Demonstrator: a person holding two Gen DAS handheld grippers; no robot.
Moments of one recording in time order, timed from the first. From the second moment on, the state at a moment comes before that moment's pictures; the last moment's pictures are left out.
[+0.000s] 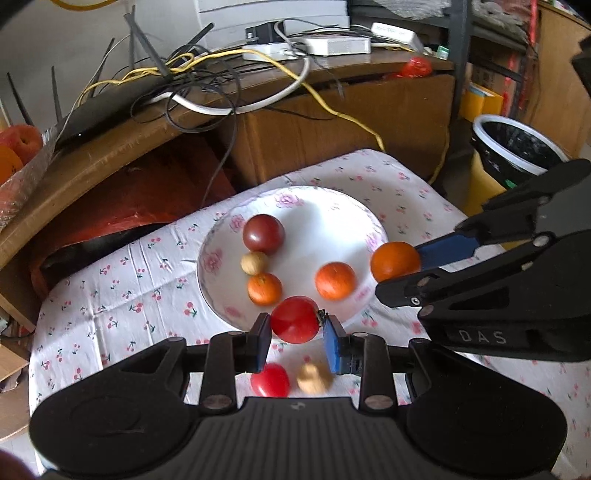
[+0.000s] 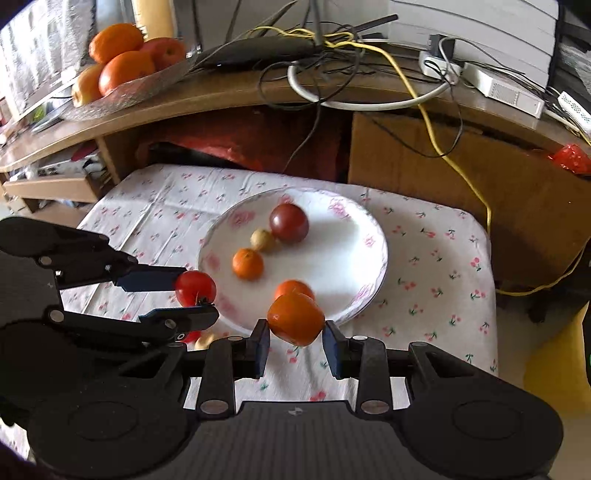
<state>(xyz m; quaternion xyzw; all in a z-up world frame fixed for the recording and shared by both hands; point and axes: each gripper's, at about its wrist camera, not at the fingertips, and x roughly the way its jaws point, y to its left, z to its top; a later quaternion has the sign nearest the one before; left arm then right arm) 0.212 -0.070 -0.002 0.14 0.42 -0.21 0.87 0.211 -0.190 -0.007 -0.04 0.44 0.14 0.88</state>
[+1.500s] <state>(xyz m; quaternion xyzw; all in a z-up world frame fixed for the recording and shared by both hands) 0.262 -0.071 -0.037 0.11 0.44 -0.18 0.87 0.268 -0.185 -0.034 -0.05 0.43 0.13 0.89</state>
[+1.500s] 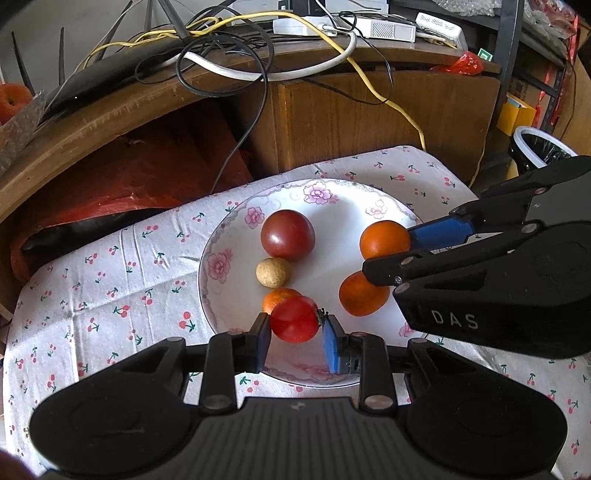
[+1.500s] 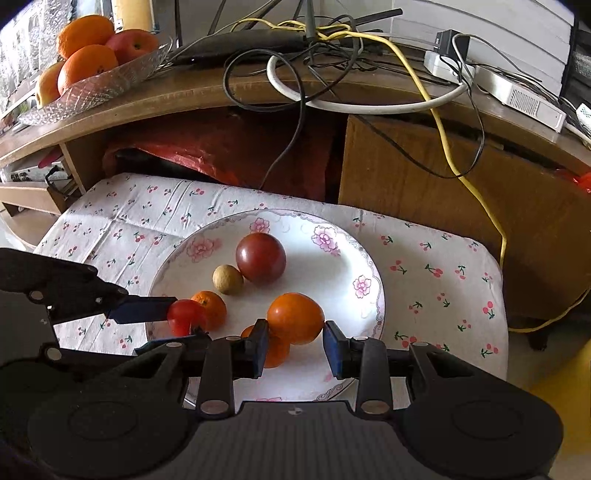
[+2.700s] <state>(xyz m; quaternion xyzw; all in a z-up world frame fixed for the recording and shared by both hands) 0.232 -0.051 -0.003 0.10 0.42 -0.20 0.88 0.222 -0.187 -0.011 -0.04 0.43 0.12 0.89</state>
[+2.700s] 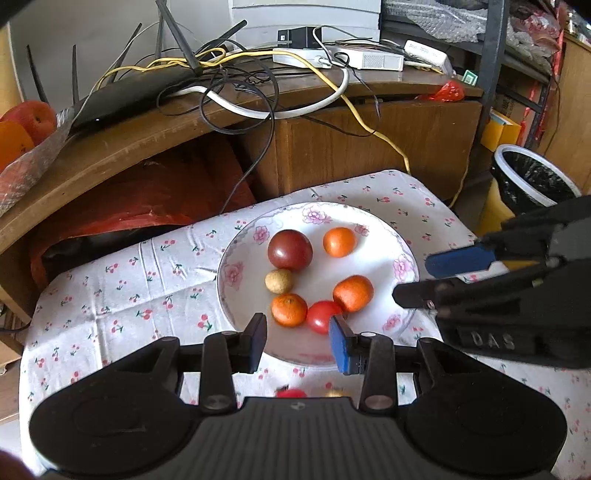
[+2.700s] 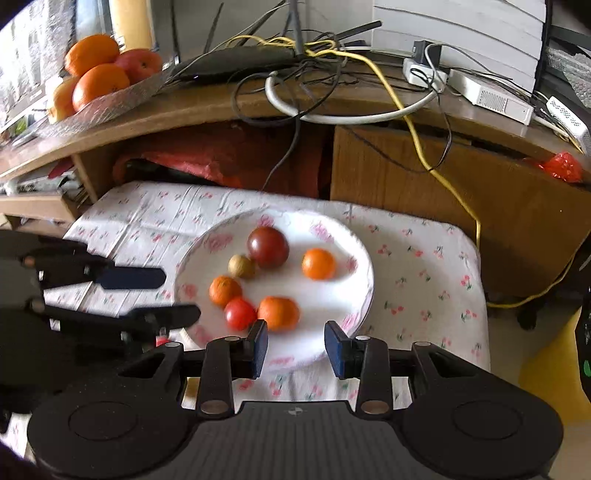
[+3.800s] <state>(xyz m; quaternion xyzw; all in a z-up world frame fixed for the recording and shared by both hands) 0.210 0.007 -0.027 0.11 0.47 -0.22 0.85 0.211 -0.117 -0.062 -0.10 0.48 0.21 0.84</state>
